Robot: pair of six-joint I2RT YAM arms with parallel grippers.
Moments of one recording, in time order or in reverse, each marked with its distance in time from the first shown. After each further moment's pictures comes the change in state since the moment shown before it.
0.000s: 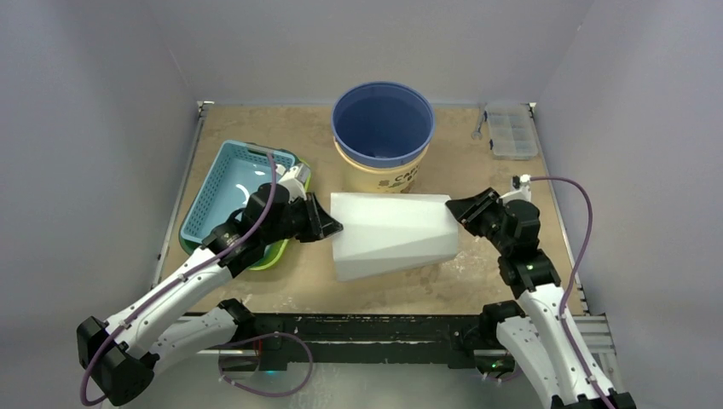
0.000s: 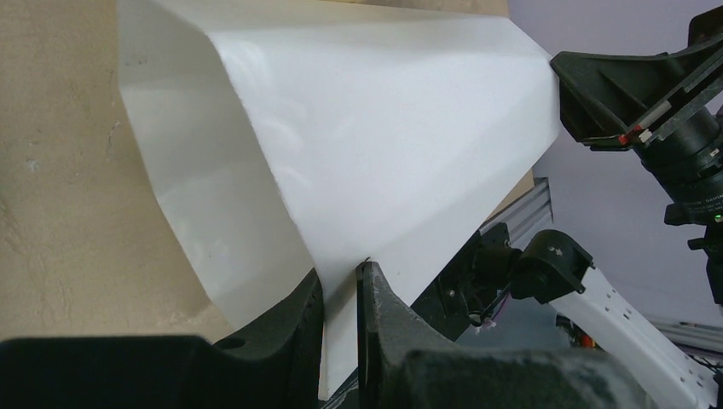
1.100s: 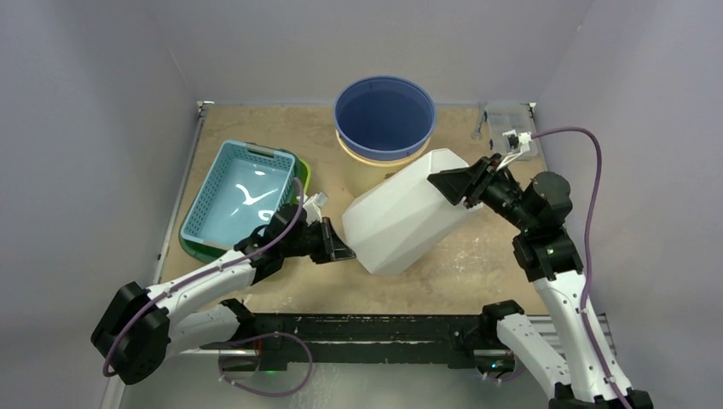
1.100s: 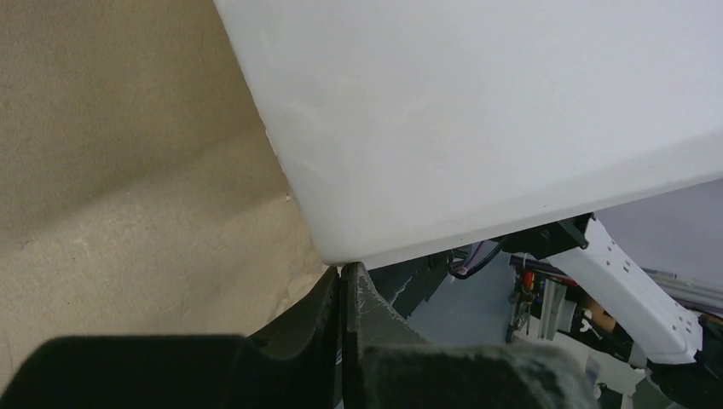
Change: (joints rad) left arm -0.009 0.128 -0.315 0.412 0.224 -0.183; right arm 0.026 0.099 0.361 0.071 -0.373 -0.248
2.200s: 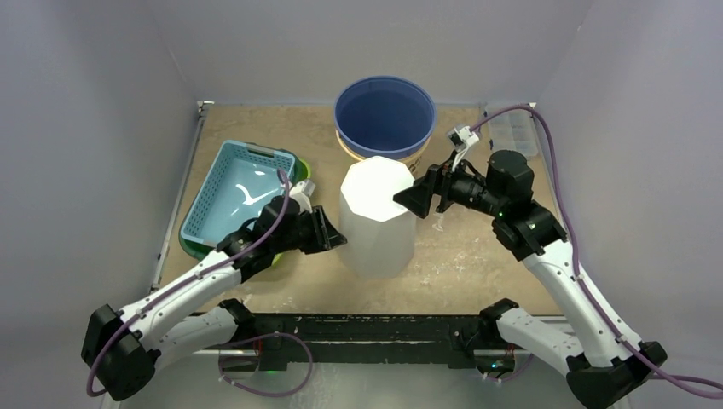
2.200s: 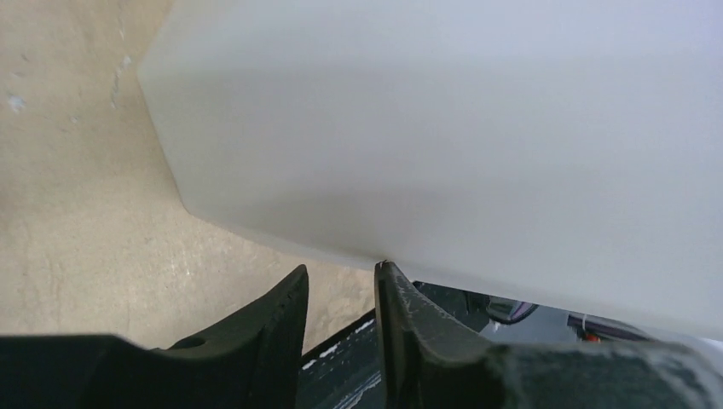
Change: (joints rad) left arm -0.006 -0.092 0.124 -0.265 -0.205 0.103; right arm 0.239 0.201 0.164 -0.198 0.032 -0.288
